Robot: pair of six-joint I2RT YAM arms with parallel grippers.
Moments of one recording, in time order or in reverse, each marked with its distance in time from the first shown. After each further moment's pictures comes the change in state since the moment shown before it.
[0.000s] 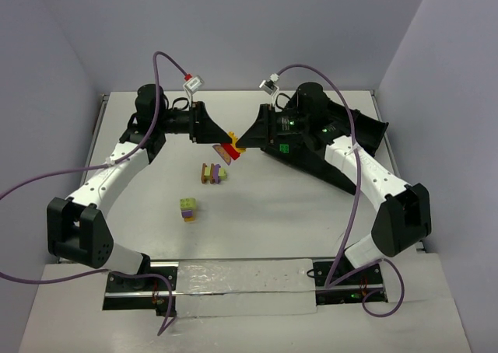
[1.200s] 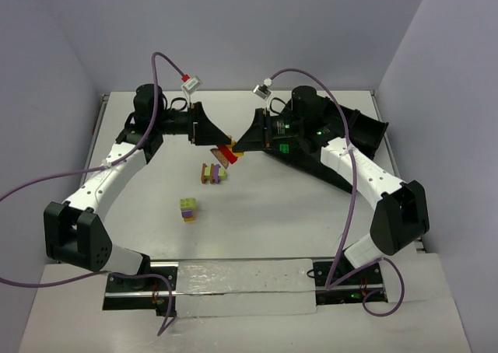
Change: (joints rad) left arm 0.006 -0.022 0.015 -0.103 -0.034 0.078; right arm 0.032 0.018 -0.023 0.045 -0.022 0.028
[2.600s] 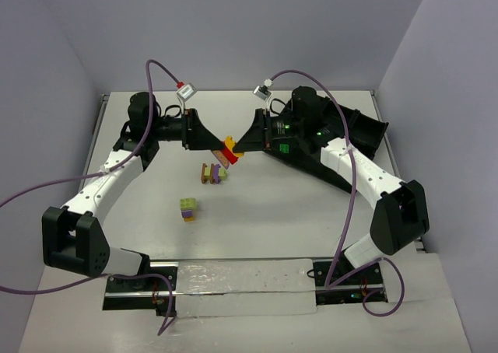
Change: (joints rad) left arm 0.038 -0.044 -0.113 0.106 0.063 -0.075; right arm -0.003 0.002 -0.011 0.008 0.010 0.023
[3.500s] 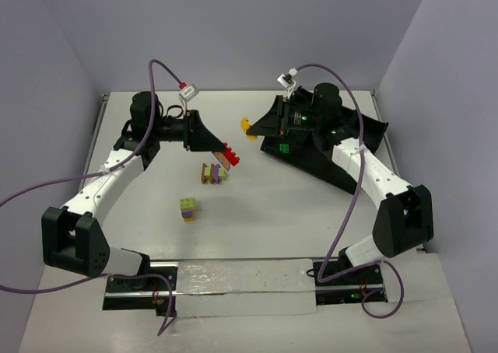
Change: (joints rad) left arm -0.012 0.000 0.019 -0.066 -0.004 0.067; right arm -0.137 -0.036 -0.050 0.153 0.029 0.149
